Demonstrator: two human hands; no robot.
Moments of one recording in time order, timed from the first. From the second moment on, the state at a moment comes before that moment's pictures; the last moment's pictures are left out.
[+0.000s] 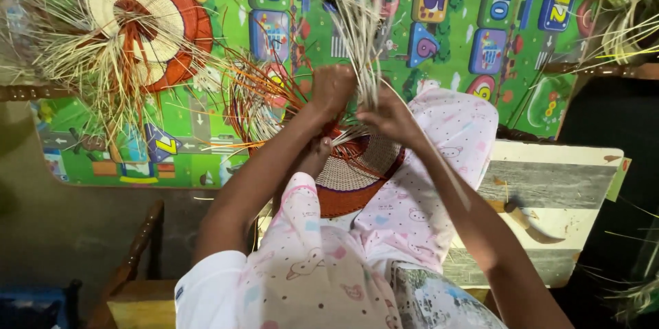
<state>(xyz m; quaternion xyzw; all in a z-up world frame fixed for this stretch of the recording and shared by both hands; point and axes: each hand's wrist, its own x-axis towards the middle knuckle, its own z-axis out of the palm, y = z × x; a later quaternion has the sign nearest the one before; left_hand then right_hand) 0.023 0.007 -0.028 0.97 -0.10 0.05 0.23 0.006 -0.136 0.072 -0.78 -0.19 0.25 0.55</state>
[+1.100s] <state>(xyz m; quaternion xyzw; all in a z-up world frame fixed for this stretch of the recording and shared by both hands) 0.043 -0.015 -0.068 0.87 -0.36 0.01 0.34 0.020 -0.227 0.148 -0.85 -0.11 0.32 0.41</state>
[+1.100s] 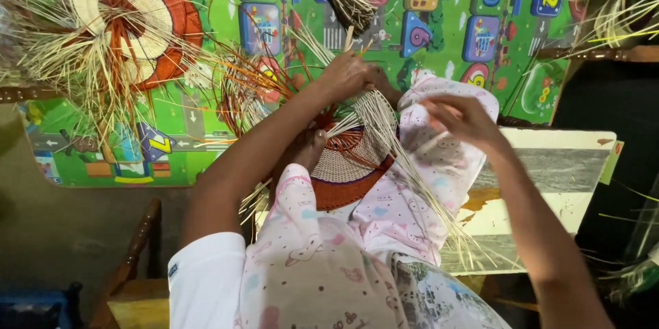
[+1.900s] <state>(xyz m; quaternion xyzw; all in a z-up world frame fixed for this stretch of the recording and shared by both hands) -0.025 0.053 0.052 0.91 -0.22 0.14 0.31 0.076 -0.295 0.035 -0.69 0.15 0.29 0.65</state>
